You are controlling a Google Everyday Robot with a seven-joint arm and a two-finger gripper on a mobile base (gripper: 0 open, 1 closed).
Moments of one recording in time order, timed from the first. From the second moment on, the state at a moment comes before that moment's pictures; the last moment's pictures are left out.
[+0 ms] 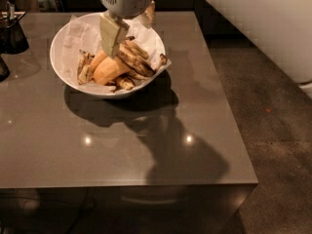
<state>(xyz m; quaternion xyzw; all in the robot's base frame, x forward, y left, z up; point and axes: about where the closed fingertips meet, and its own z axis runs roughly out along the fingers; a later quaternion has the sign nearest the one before) 0.577 0.048 1.003 -0.41 0.89 -0.03 0.22</state>
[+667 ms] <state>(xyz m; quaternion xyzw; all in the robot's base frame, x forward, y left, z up) 0.590 0.055 0.981 -0.40 0.90 -0.03 0.19</state>
